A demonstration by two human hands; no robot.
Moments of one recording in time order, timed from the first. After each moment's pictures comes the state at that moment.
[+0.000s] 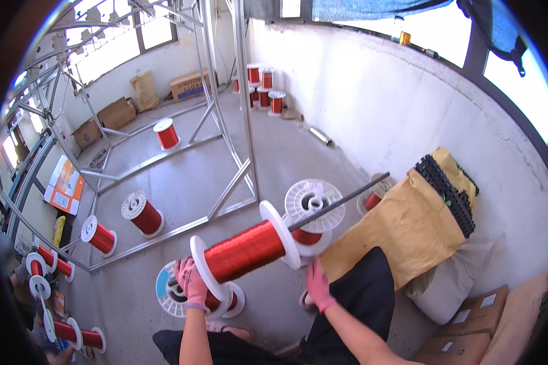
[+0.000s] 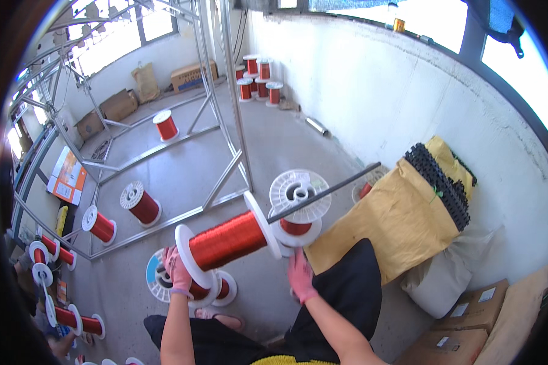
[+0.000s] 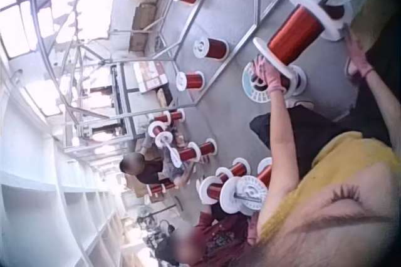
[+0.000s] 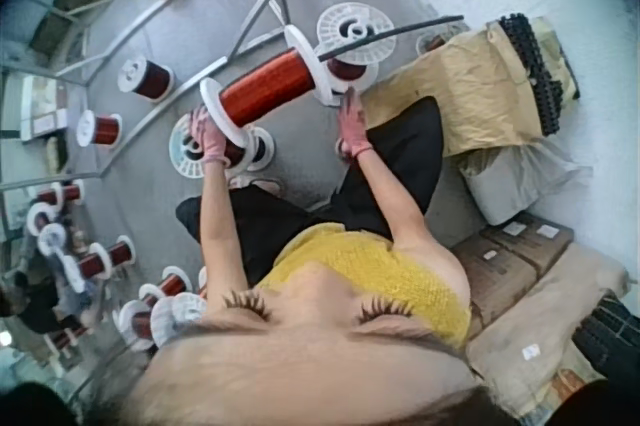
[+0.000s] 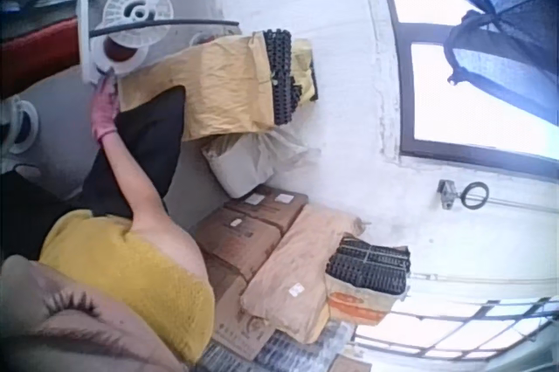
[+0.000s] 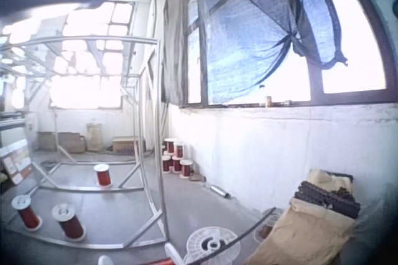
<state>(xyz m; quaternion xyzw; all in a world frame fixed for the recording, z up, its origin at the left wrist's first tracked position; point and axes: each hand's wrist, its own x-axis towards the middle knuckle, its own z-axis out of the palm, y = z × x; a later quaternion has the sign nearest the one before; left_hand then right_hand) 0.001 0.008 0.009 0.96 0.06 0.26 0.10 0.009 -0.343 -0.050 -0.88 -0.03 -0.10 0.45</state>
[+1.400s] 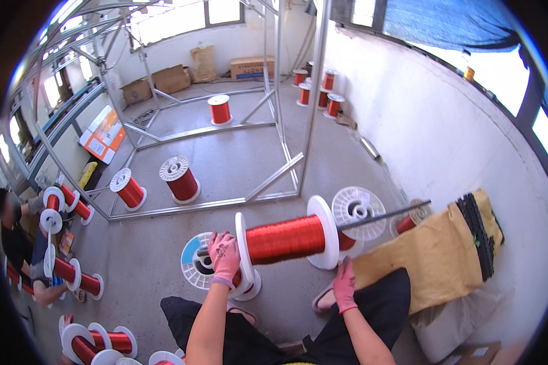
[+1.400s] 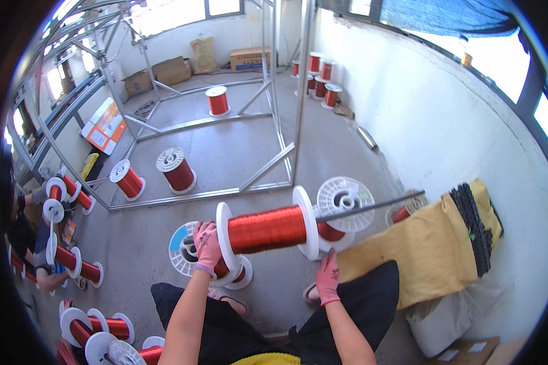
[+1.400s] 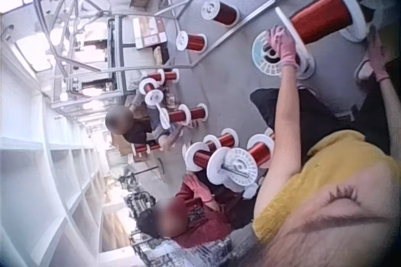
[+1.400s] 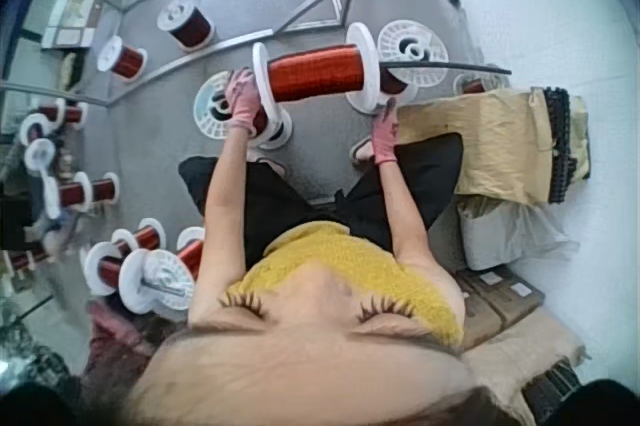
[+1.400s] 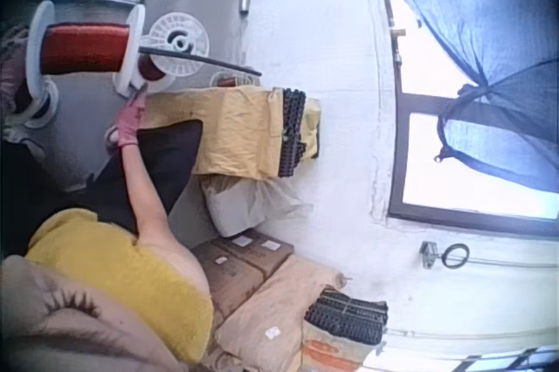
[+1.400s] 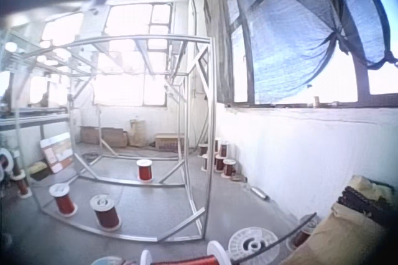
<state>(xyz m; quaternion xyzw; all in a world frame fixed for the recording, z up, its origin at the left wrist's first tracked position) 0.008 0.002 -0.004 0.96 0.07 0.25 0.11 0.014 -0.362 -0.054 -0.89 0.04 -0.08 0.45</state>
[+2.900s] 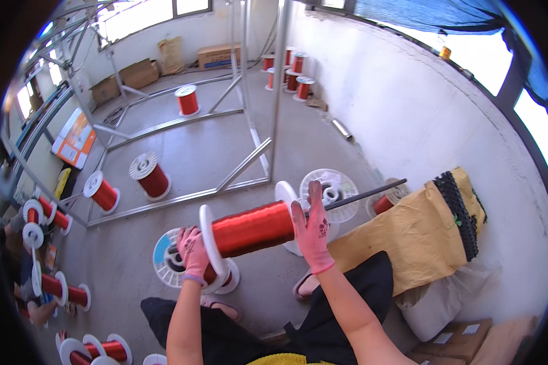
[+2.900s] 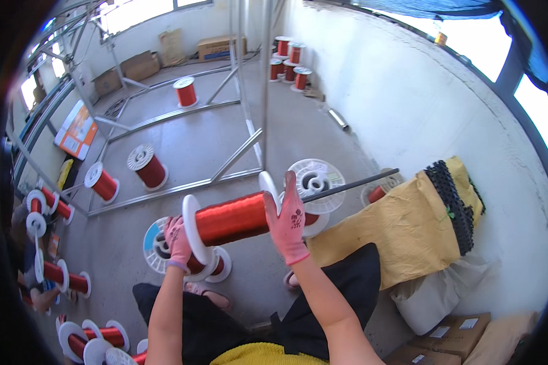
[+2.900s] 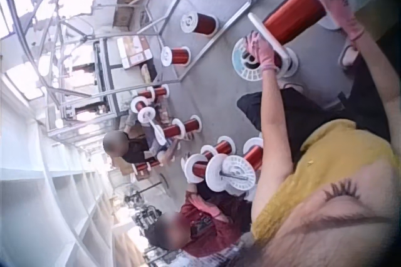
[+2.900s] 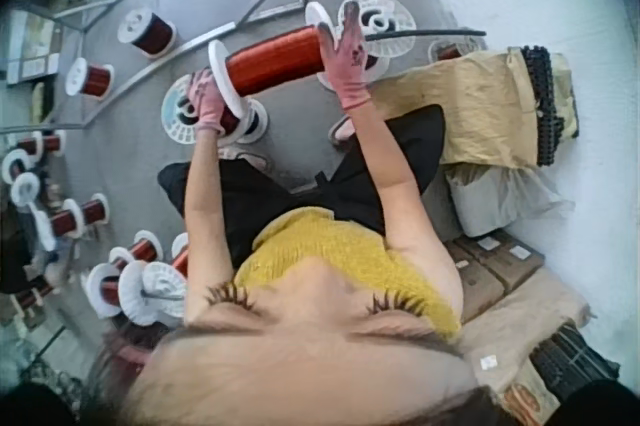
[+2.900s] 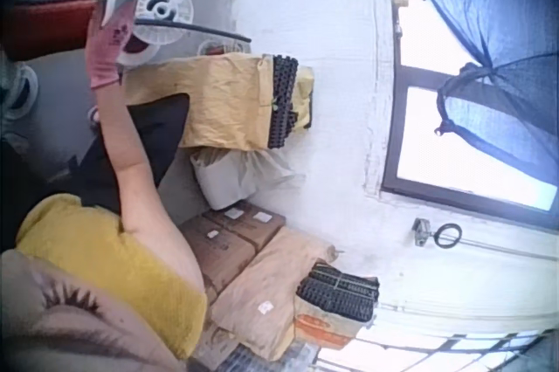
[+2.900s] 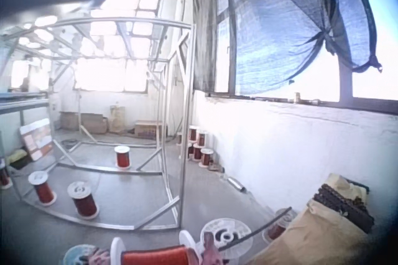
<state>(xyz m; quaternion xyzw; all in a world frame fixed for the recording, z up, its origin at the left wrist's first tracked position) -0.004 0.007 0.008 0.95 0.07 0.27 0.11 0.060 -0.285 0.106 -0.80 -0.17 -0.28 0.50</state>
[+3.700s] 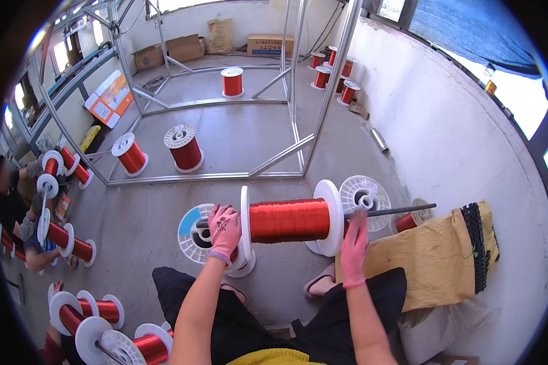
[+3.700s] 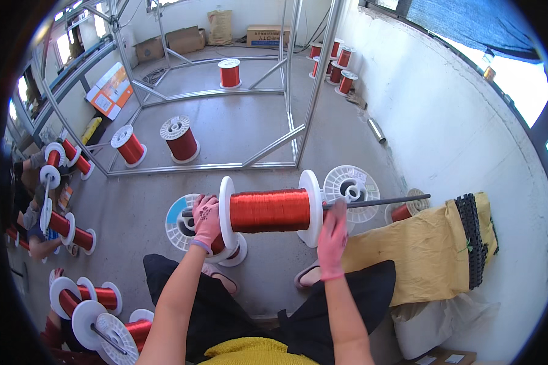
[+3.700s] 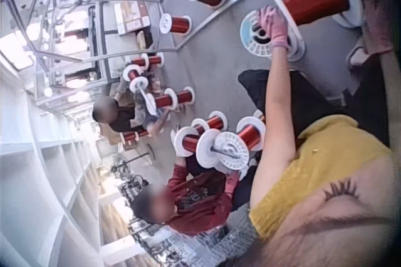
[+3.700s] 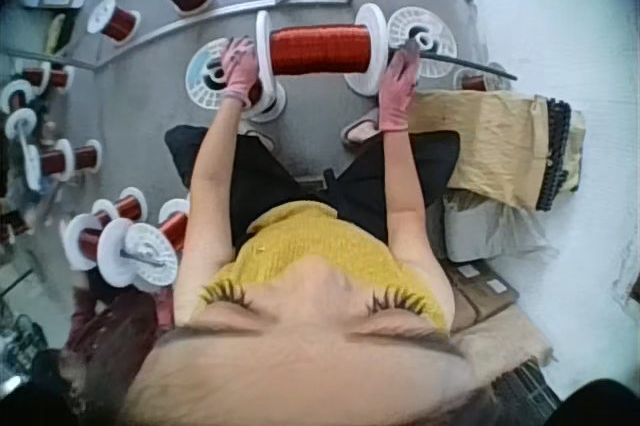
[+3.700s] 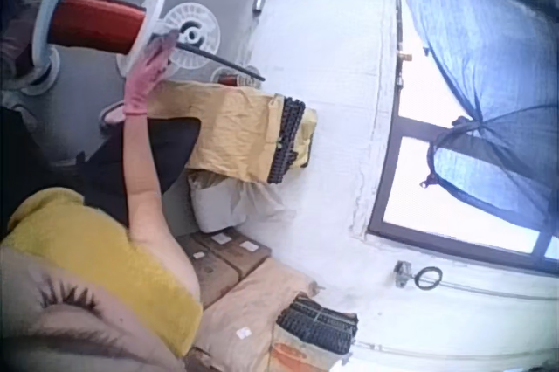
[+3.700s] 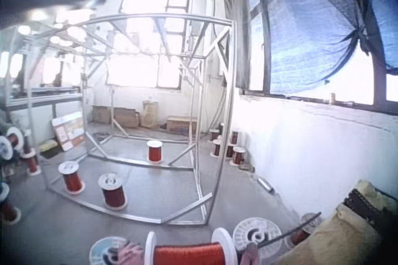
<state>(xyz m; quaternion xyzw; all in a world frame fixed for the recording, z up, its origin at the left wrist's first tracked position) -0.012 0.005 0.006 0.95 0.09 0.28 0.10 0.045 -0.310 0.075 -0.83 -0.13 -0.20 0.50</state>
